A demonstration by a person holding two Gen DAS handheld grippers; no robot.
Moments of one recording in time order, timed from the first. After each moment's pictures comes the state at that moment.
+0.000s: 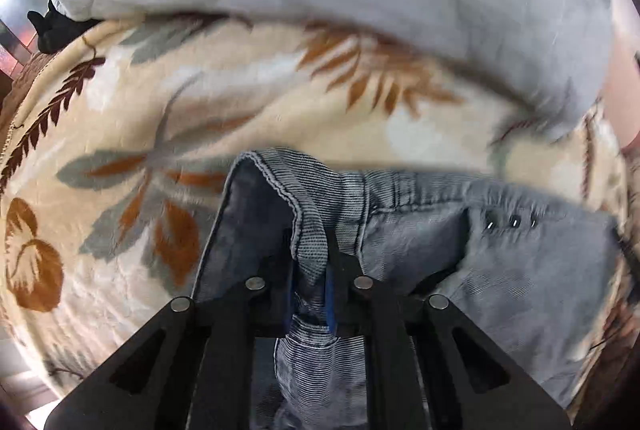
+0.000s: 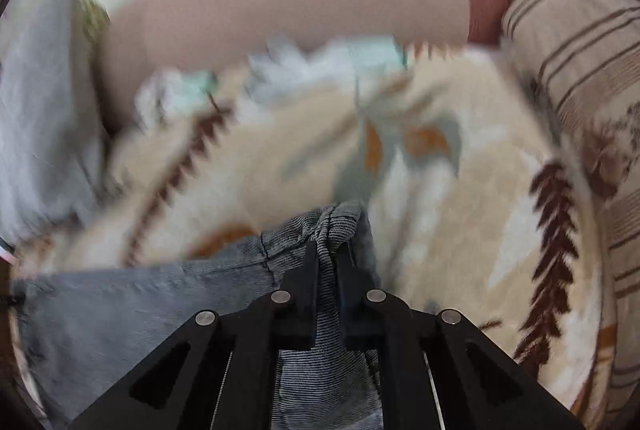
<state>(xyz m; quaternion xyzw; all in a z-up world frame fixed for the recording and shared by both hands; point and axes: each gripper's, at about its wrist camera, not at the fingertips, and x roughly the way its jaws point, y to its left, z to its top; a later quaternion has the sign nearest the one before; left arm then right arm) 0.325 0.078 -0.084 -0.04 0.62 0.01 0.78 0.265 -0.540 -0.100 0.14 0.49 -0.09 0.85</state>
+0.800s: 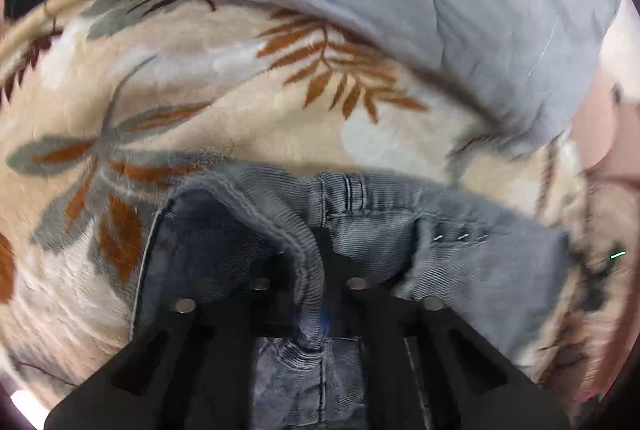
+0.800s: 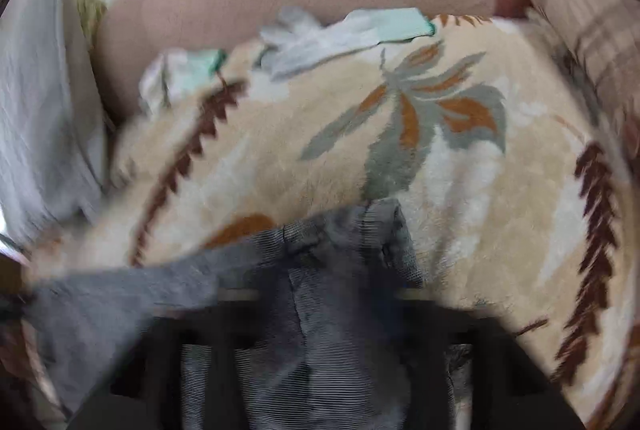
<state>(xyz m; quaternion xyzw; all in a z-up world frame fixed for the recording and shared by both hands) 0.339 0.070 -0.082 -0.10 0.64 -0.02 0.76 0.285 -0.523 -0.092 0.14 0.51 -0.06 0.85</state>
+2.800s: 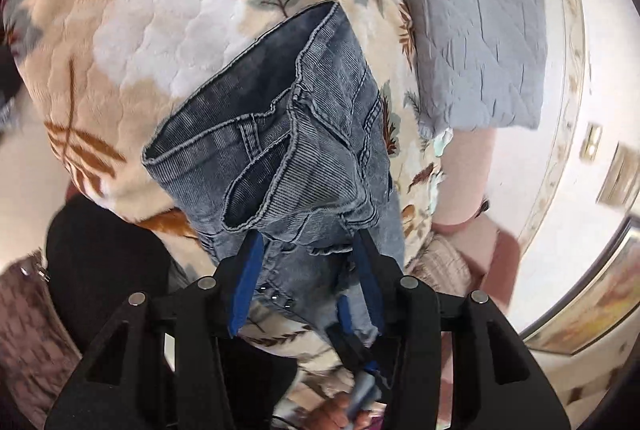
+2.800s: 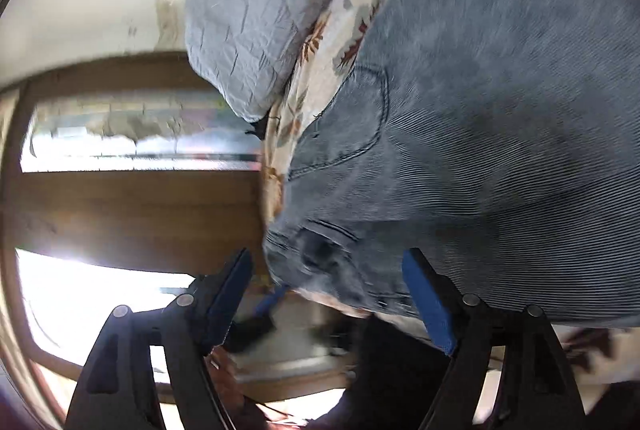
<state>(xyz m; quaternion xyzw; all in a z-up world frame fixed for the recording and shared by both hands) 0.022 0.176 -0.060 -0.56 0.56 -0.04 0.61 0.030 -0.229 -0.091 0.53 0.49 0.25 0.65</state>
